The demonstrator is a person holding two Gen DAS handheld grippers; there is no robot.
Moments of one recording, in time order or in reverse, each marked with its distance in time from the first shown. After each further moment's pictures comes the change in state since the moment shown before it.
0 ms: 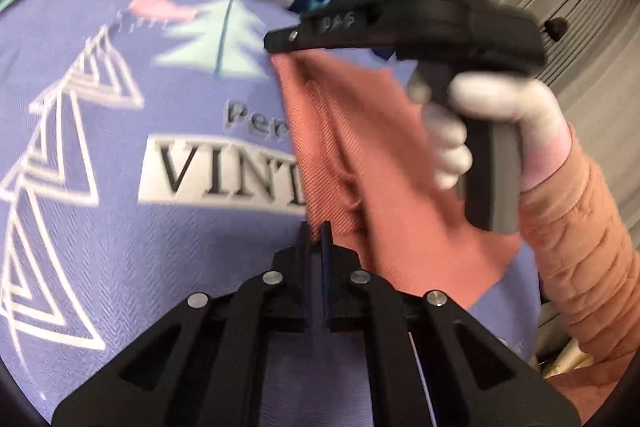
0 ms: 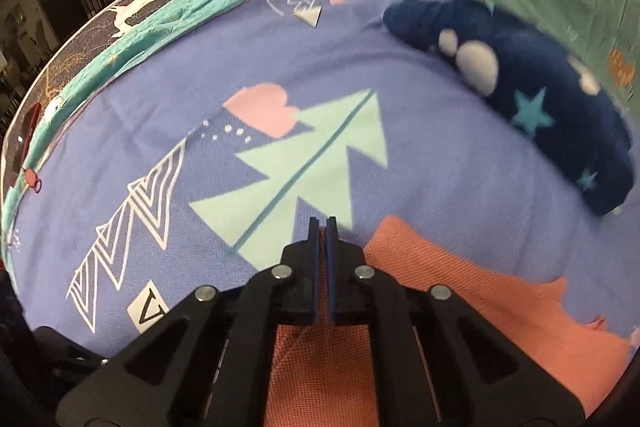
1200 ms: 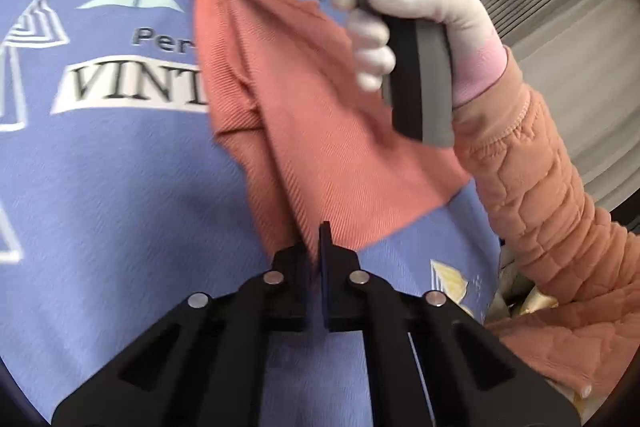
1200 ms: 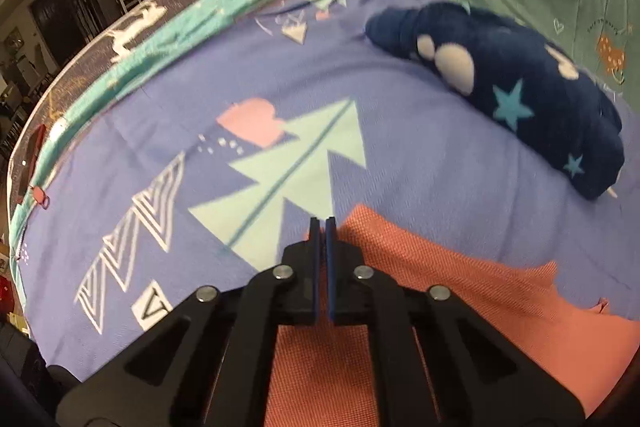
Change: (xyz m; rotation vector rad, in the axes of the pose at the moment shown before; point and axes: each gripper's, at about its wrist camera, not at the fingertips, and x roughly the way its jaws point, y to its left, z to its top) left arm -0.009 -0.035 -0.027 0.099 0.202 -0.150; right arm -0.027 -0.009 -0.006 0.040 -0.102 0.006
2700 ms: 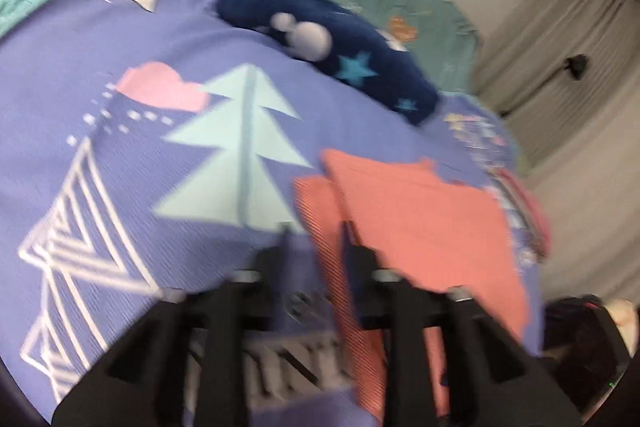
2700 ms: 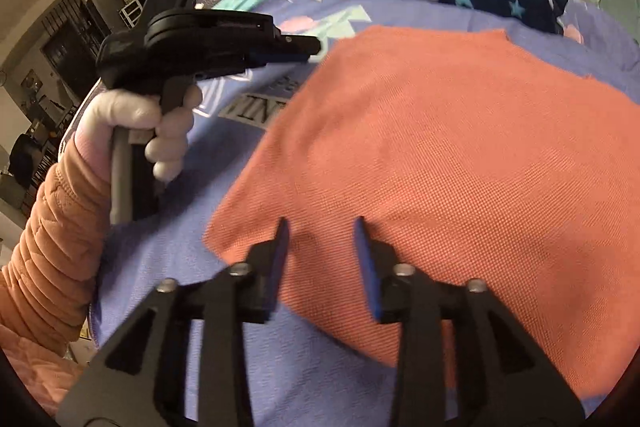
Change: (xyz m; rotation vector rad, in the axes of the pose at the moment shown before) left arm 0.000 0.076 0.122 -0.140 -0.259 0.156; right arm -0.099 0.023 -0.178 0.126 -0.012 0.118
